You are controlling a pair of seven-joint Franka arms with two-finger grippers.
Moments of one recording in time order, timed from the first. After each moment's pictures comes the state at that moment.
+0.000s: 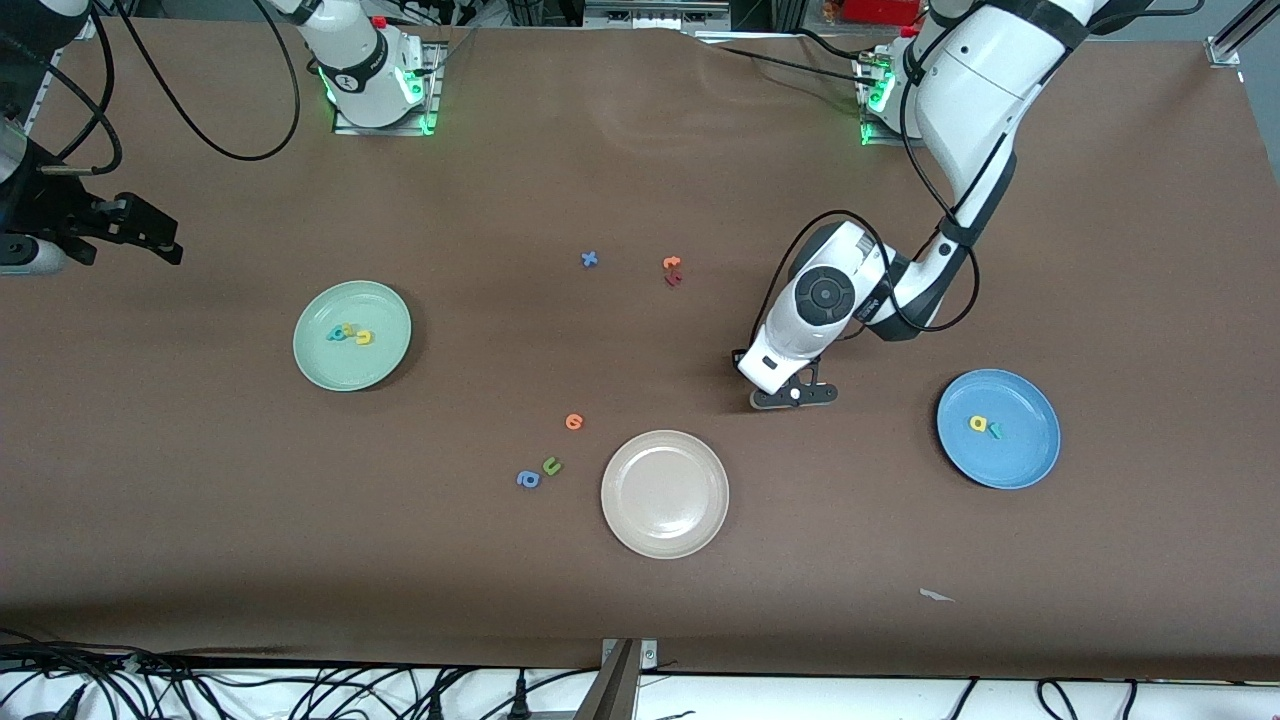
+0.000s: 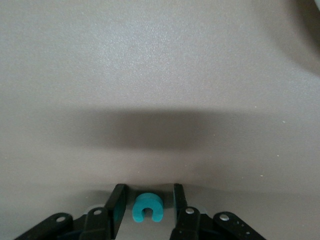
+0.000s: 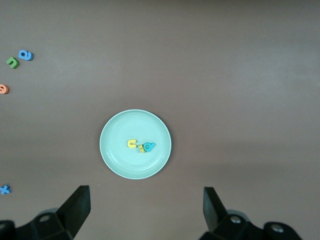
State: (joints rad) left arm -0.21 0.66 -0.31 -1.86 0.19 2.45 -0.72; right arm -0.01 -0.03 -0.01 -1.73 -0.02 1.72 -0.05
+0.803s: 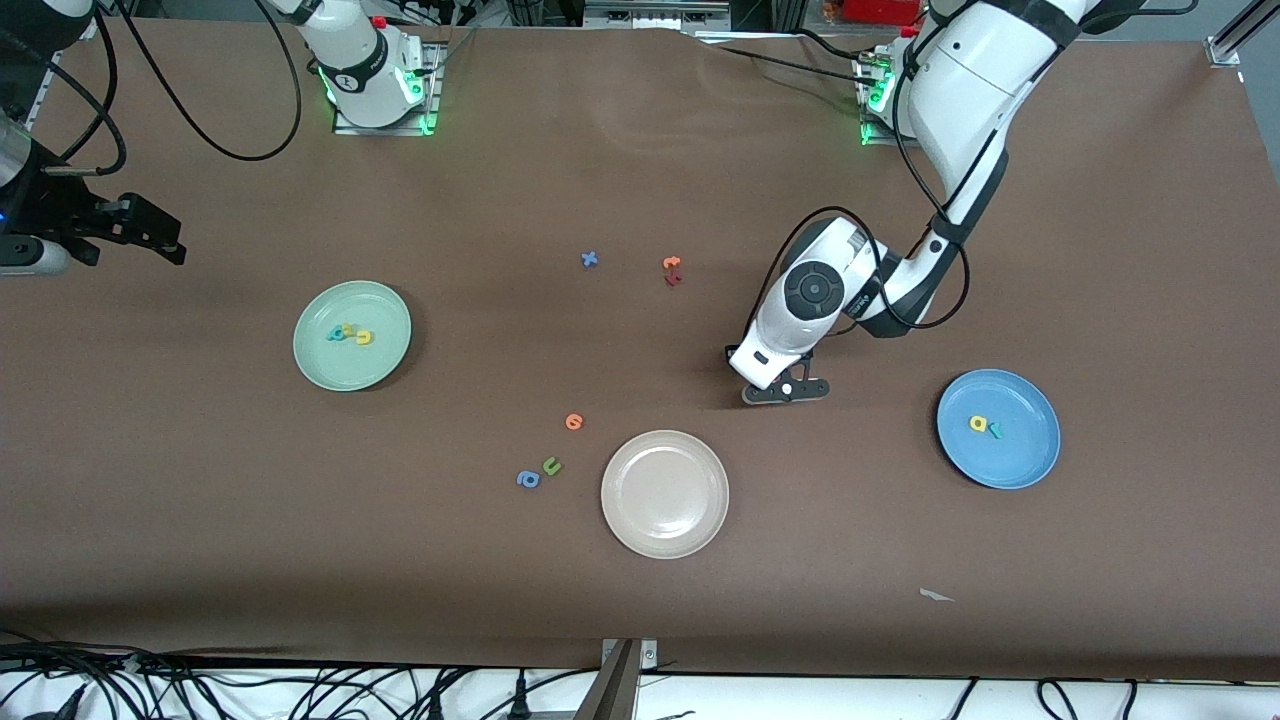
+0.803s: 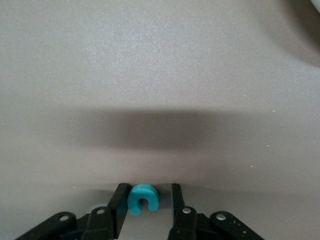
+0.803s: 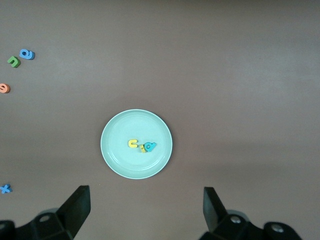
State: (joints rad) left arm -0.23 0.66 -0.31 -1.86 0.19 2.44 -0.74; right arm 0.00 -0.03 -0.01 -1.73 -0.02 1.72 -0.05
